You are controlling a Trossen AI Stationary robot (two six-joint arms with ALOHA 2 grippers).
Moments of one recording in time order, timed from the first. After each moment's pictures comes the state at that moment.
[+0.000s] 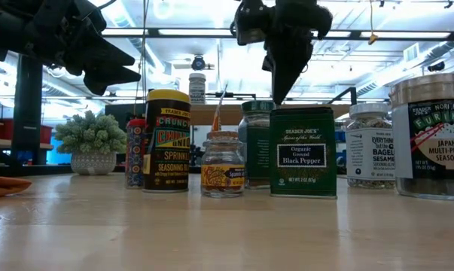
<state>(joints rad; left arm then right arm) -0.09 0.62 0.25 0.16 -0.22 -0.22 0.06 1.85 1.58 -1.04 0.08 0.05</state>
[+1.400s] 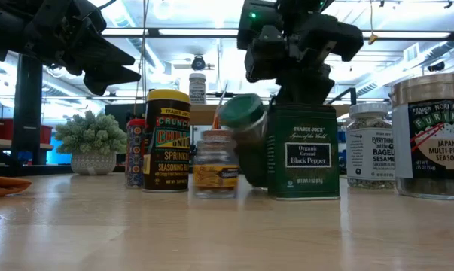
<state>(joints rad) -0.09 0.62 0.25 0.16 -0.22 -0.22 0.00 1.85 1.35 -0.86 -0.34 -0.10</state>
